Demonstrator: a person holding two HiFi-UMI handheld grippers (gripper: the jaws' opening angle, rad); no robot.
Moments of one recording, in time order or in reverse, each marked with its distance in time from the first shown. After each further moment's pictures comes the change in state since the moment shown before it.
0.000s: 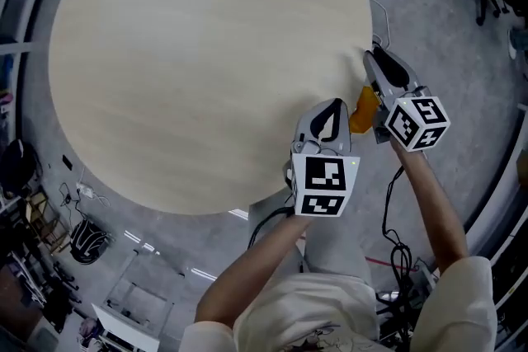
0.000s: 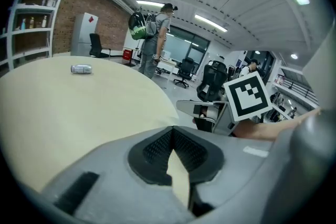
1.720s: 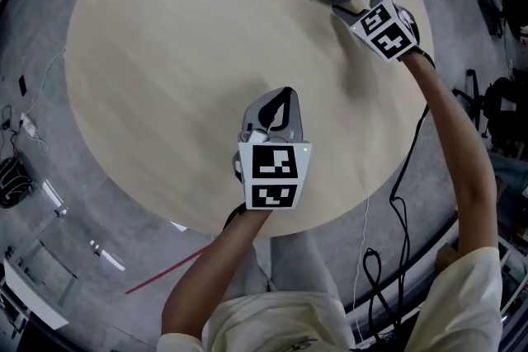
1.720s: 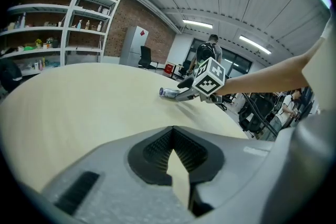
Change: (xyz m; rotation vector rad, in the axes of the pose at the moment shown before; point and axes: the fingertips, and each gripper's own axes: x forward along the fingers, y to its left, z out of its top) left arm -0.110 0.310 0.063 -0.276 -0.194 0.340; right arm 0.369 0.235 0.094 -1.315 0.416 0.373
